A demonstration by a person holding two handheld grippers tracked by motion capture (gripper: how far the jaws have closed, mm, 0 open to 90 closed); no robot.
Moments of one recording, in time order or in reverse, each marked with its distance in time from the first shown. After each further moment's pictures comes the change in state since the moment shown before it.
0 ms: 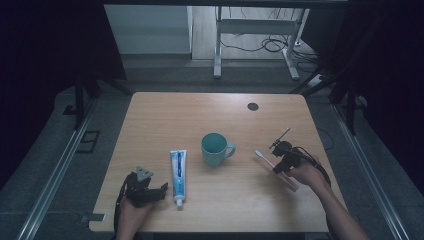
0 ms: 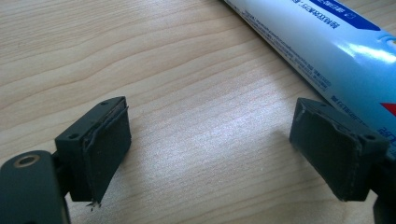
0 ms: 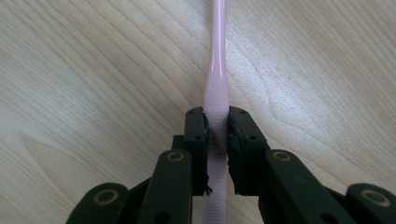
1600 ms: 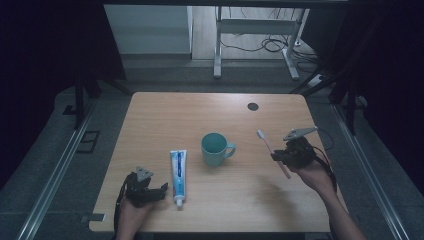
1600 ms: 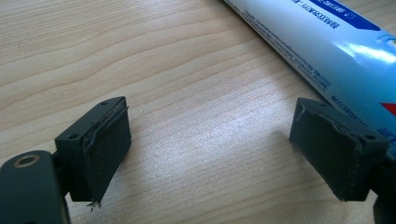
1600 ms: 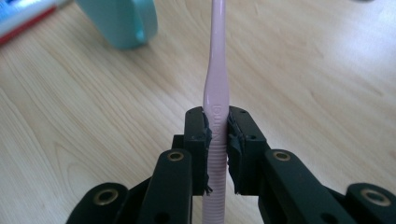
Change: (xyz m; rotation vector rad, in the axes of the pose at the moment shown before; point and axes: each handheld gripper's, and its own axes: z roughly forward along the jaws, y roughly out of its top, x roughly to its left) left arm 0.000 0.000 0.000 0.000 0.000 0.000; right arm 0.014 -0.020 -0.060 -0.497 0.015 0.006
